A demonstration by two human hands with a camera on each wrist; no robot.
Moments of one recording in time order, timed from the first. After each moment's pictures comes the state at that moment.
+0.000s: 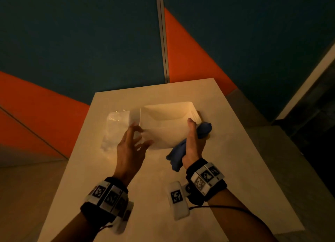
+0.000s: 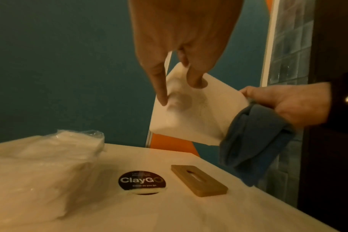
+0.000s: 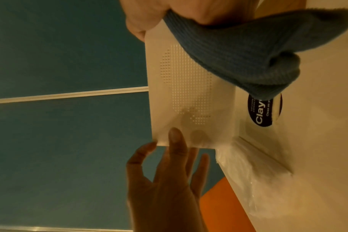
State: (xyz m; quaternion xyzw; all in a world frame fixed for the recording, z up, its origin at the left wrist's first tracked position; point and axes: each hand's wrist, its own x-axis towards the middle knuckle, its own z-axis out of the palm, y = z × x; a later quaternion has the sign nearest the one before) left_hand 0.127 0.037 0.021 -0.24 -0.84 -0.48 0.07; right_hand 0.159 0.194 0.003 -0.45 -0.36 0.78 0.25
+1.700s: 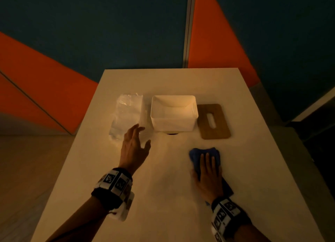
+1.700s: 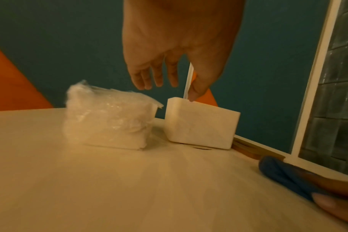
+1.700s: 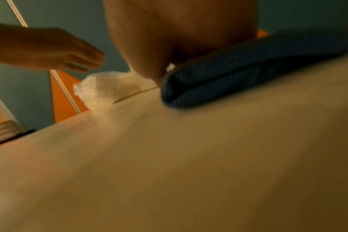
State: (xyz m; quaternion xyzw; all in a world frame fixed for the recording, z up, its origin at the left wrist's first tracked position) left_hand 0.063 0.001 -0.079 -0.16 -0.95 -0.27 0.03; right_hand 0.204 0.194 -0.132 -0.26 -0.93 0.22 -0.15
